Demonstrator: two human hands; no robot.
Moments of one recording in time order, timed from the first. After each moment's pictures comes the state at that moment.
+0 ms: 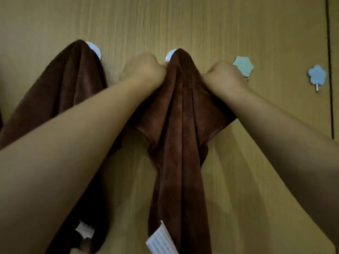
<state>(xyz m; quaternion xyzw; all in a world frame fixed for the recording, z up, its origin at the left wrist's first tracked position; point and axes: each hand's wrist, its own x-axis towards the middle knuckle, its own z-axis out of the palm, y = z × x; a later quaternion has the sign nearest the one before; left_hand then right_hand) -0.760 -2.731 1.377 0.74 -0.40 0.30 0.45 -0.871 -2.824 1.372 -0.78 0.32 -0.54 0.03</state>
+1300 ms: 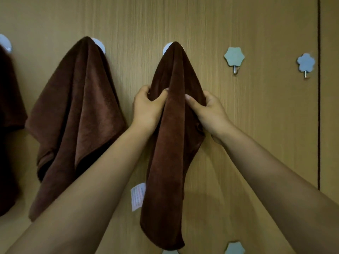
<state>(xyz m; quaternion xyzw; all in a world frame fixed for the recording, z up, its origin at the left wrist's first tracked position) -0.767 -2.738 1.281 0.46 -0.46 0.12 0.75 -0.867 -2.832 1.277 -0.73 0.03 -0.56 0.38</state>
